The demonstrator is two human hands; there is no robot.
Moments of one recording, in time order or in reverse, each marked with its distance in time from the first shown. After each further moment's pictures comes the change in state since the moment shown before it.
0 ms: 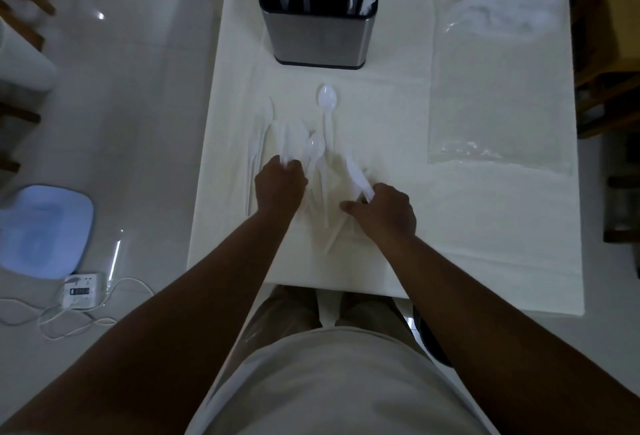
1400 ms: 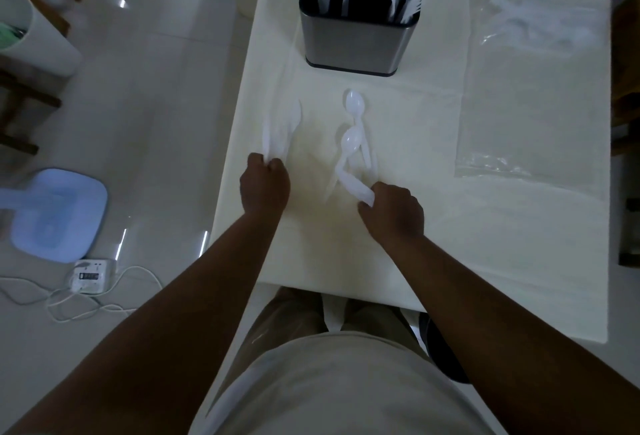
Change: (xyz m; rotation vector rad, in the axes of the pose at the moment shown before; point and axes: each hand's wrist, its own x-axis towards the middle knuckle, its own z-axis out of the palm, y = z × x) left_hand 0.030 -0.026 -0.043 0.109 0.184 -0.044; right_hand 0.008 -0.024 0.015 -0.290 0.114 -0.309
